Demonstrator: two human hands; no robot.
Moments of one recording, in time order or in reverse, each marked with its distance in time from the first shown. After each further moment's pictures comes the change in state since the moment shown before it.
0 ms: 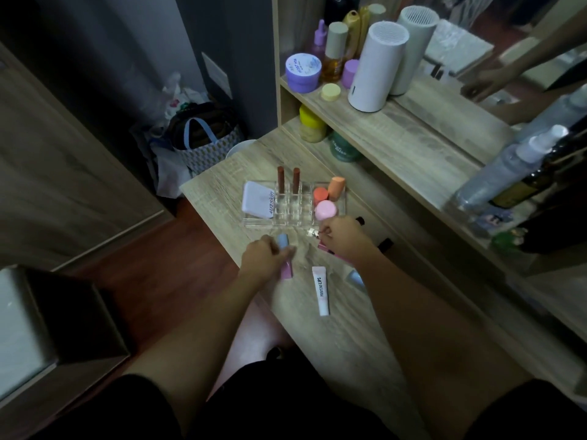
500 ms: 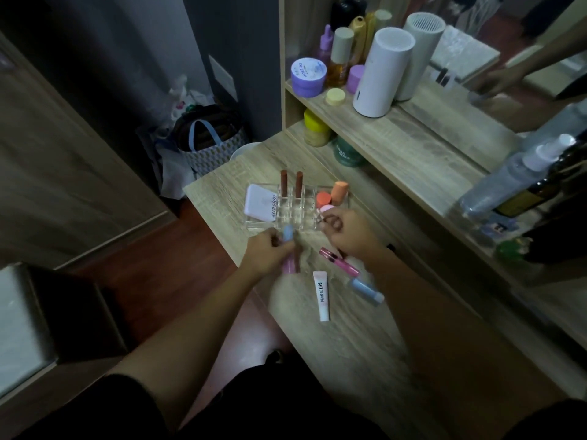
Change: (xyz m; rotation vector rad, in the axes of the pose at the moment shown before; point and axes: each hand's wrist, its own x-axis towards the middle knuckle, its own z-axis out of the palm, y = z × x) left_hand 0.001 0.015 -0.018 -0.249 0.010 0.062; right_hand 0.003 0.004 -0.010 0.383 0.151 -0.032
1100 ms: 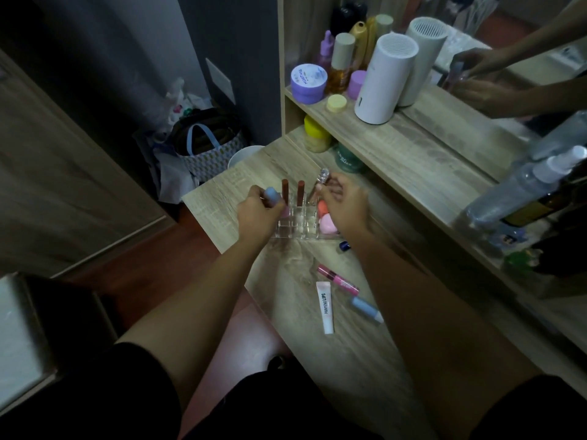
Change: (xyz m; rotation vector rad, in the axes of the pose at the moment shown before) left_hand 0.054 0.044 -0.029 -0.080 0.329 0.059; right_hand 0.049 -0.032 -0.005 0.397 0.418 0.024
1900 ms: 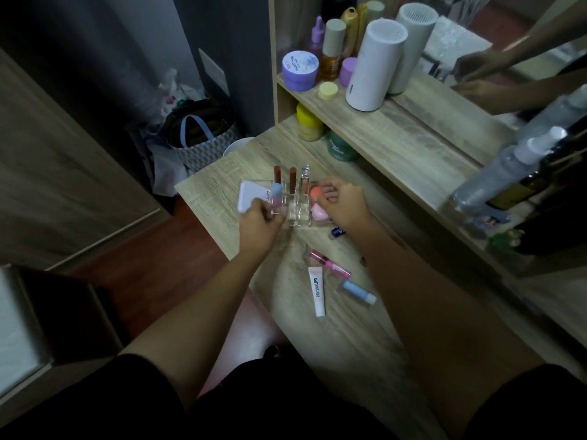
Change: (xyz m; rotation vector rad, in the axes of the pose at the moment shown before) left_hand -0.044 -0.019 0.012 -0.008 -0.071 0.028; right_hand -0.017 0.013 -0.023 -0.248 -0.215 0.006
